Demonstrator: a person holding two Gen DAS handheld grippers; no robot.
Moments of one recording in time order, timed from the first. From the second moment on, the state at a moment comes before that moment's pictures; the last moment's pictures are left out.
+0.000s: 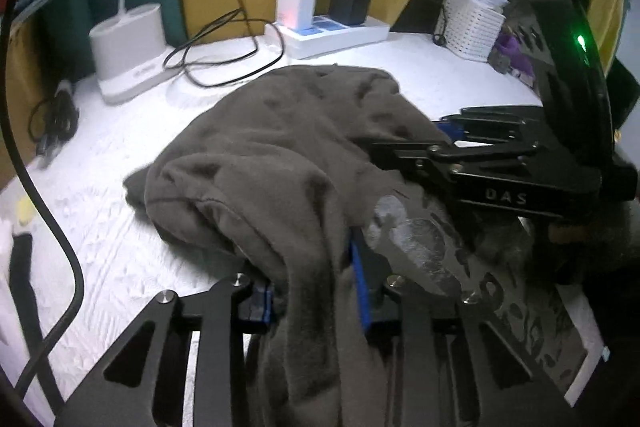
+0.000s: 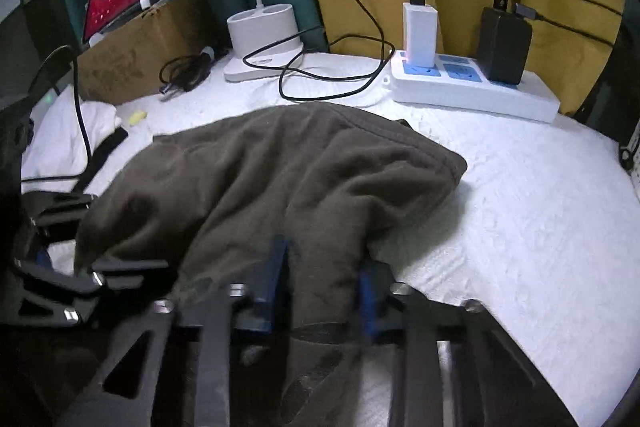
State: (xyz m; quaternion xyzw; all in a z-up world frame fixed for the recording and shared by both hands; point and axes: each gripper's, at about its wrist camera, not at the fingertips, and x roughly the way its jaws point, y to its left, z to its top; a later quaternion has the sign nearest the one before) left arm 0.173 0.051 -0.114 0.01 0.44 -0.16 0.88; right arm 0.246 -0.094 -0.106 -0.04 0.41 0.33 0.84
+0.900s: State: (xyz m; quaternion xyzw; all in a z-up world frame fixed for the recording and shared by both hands) left arm 0.073 0.020 0.005 0.03 0.28 -0.19 0.94; right arm 0.124 -0.171 0.029 -0.01 0.24 0.31 0.92
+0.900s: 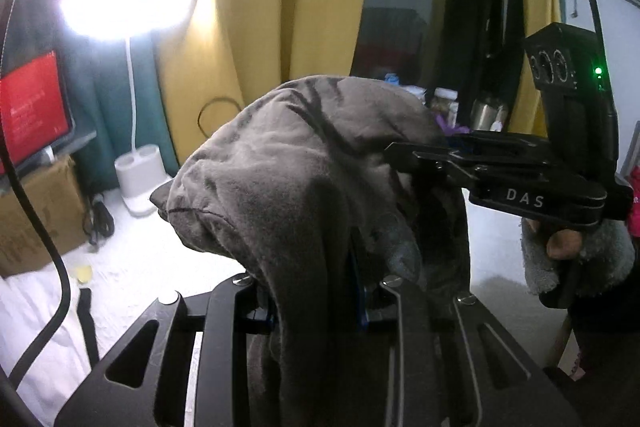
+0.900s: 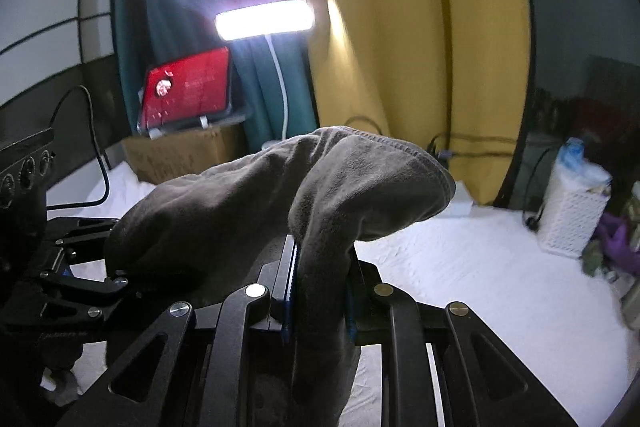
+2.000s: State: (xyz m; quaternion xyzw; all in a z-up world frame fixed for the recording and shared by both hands) left arm -0.044 0.096 0.053 0.06 0.22 -0.11 0.97; right arm 0.001 -0.098 0.099 -0.04 0.15 0.40 0.90
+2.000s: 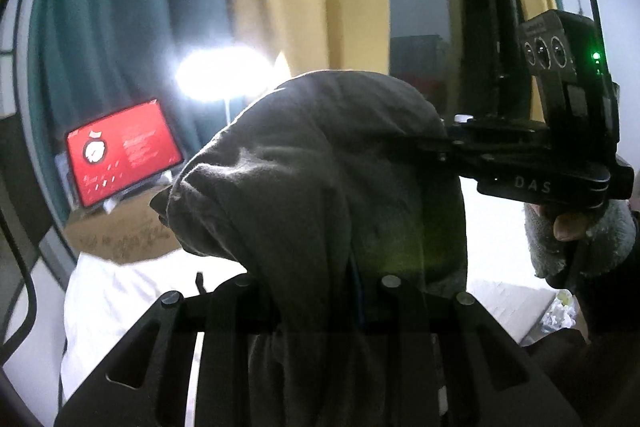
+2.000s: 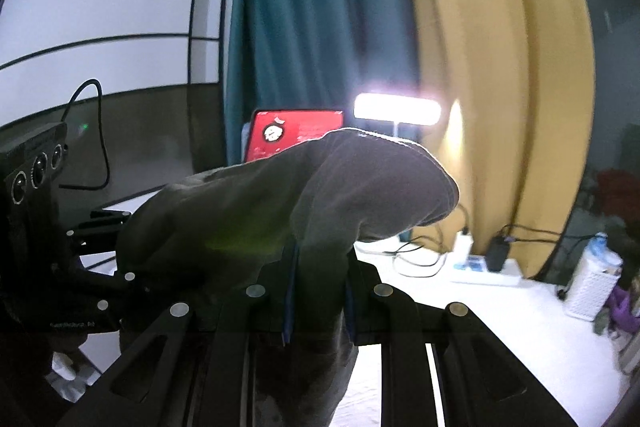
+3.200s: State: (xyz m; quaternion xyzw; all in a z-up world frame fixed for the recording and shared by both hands) left arm 0.068 0.160 -0.059 -0.02 0.39 -0.06 0.92; right arm 0.153 0.006 -0.036 -0.05 0.32 0.43 0.84
